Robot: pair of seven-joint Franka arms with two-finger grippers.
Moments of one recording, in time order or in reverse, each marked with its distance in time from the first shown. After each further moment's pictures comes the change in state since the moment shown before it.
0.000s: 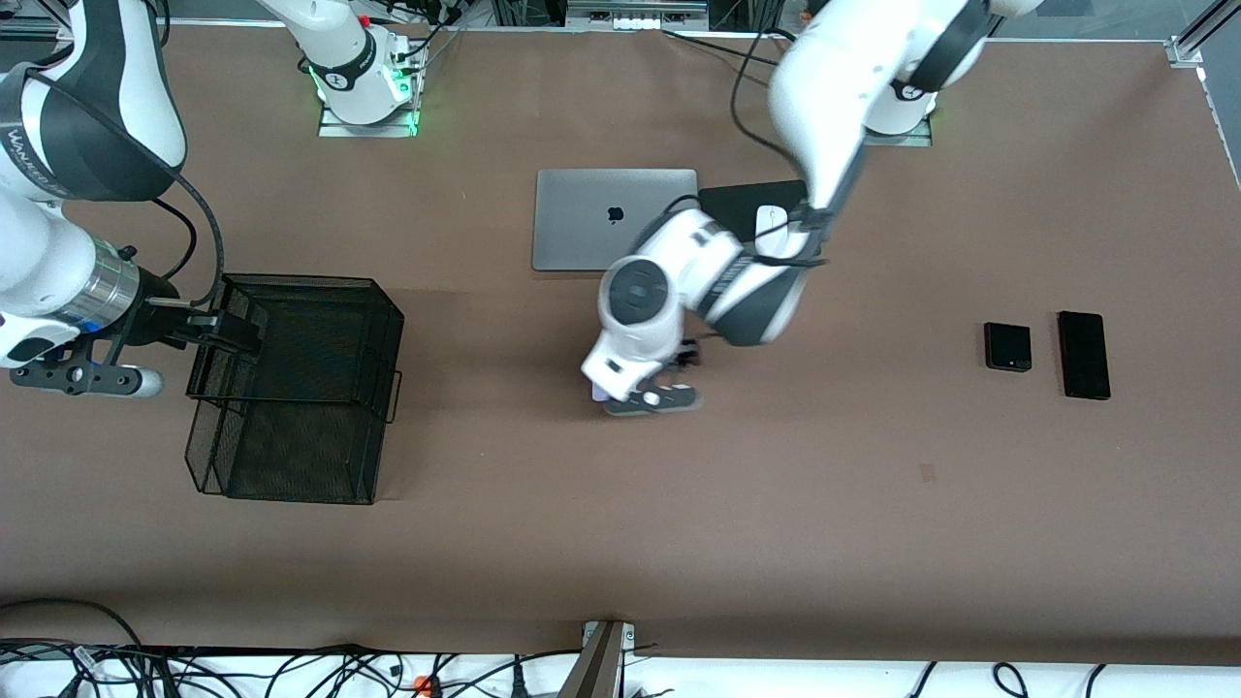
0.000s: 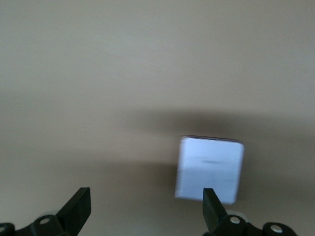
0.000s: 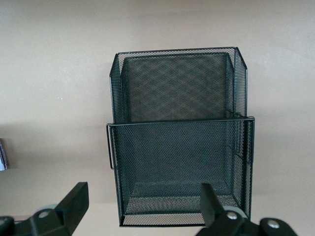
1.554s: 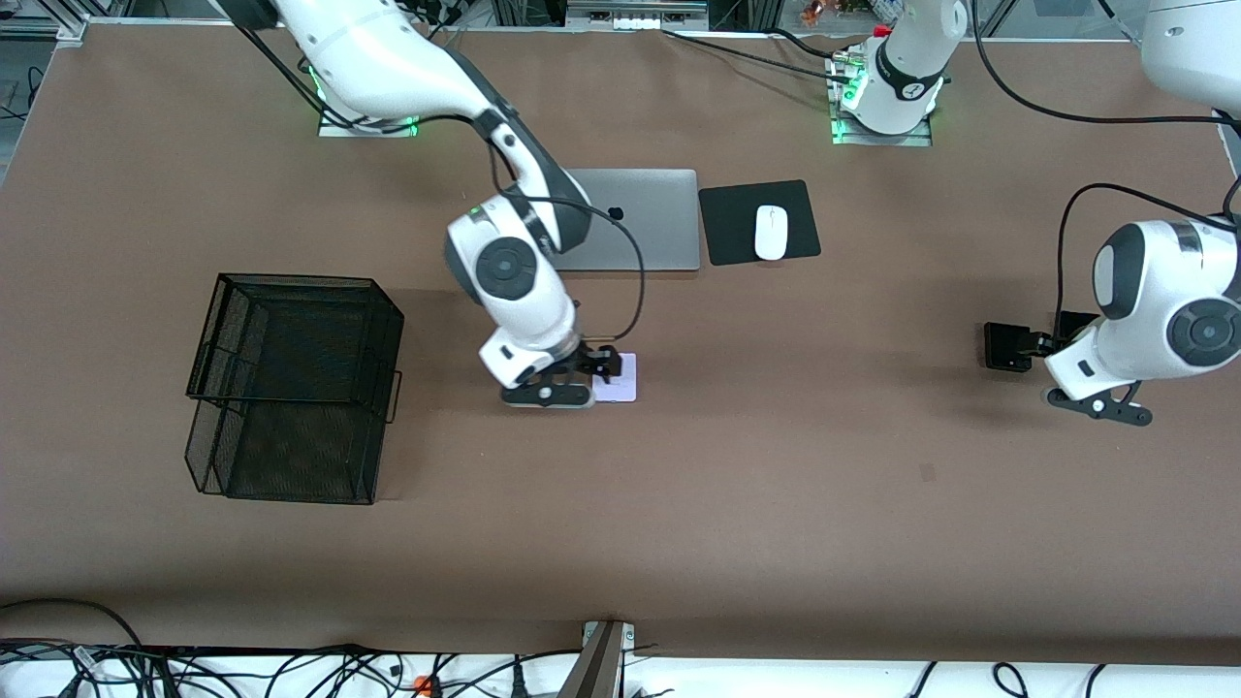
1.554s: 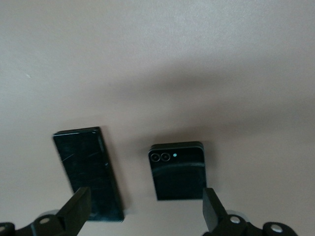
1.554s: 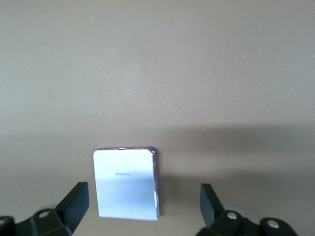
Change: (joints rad) left arm 0.819 -0.501 0.027 -0.967 0.264 0.421 0.972; right arm 0.560 0.515 0.022 0.090 0.032 0.604 0.499
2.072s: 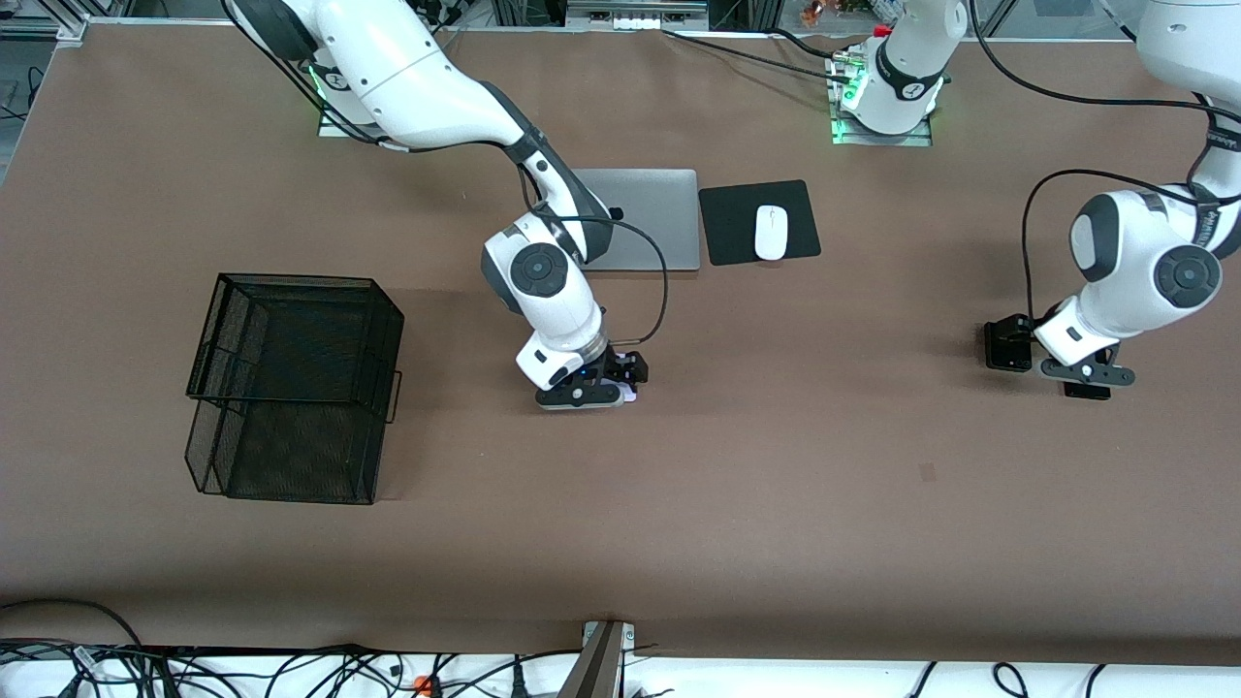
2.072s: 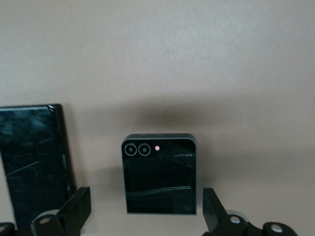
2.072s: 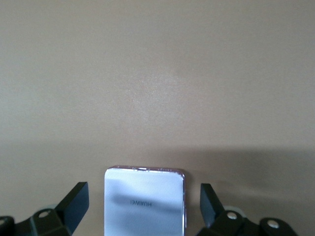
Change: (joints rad) left arm 0.075 -0.050 -0.005 -0.267 -0.051 0.311 -0.026; right arm 0.035 0.096 -0.003 0.008 -0.048 0.193 -0.001
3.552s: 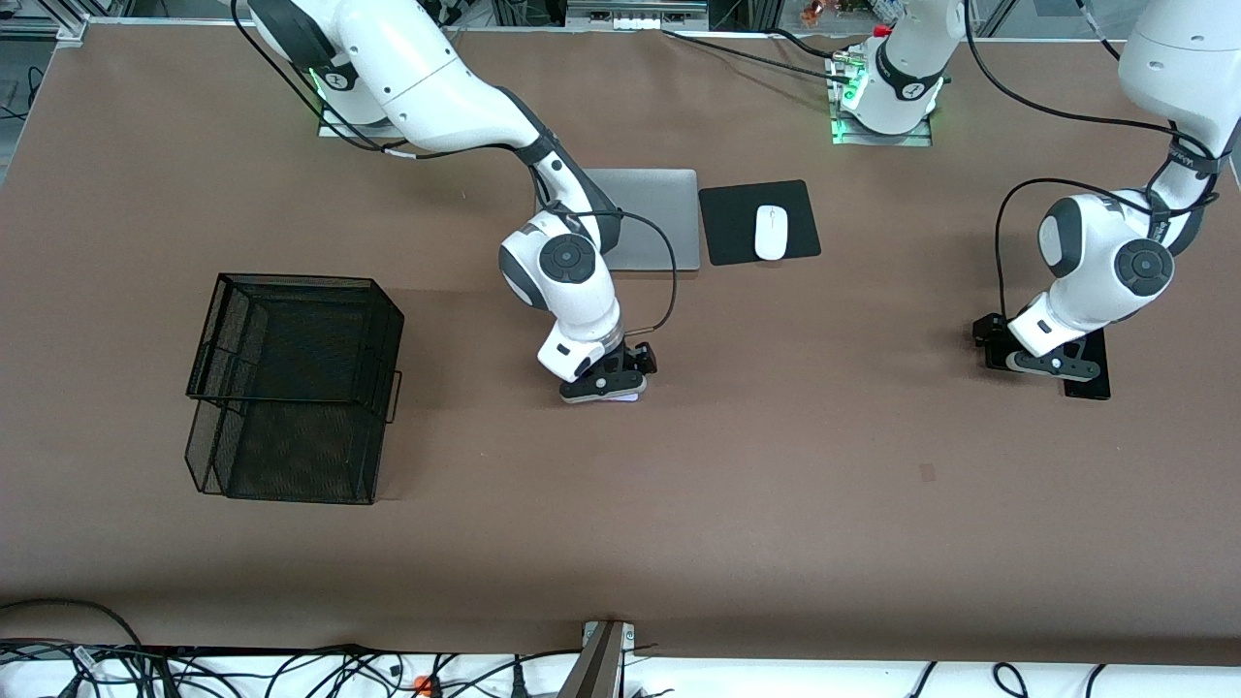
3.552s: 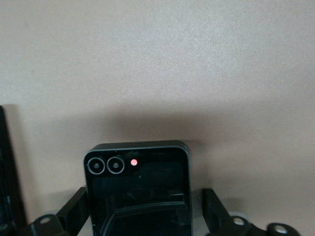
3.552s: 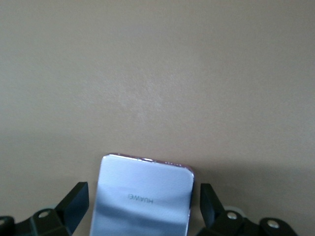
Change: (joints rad) left arm 0.025 0.086 -0.009 -0.060 0.000 0.197 0.035; right arm 0.034 0.034 -0.004 0.004 -0.120 0.011 -0.003
